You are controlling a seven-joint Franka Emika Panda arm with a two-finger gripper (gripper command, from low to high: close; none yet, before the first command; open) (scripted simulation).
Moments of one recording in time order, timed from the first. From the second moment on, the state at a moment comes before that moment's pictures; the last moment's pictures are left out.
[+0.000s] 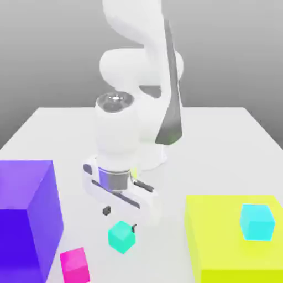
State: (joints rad) arm -0.02 0.21 -0.08 -2.73 0.06 2.95 1.31
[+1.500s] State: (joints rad) arm 0.00 0.16 -0.21 -2.52 0.07 2.66 2.21
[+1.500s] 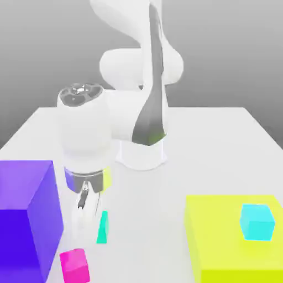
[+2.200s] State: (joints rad) arm -0.04 0.33 -0.23 -2.40 0.18 2.72 2.54
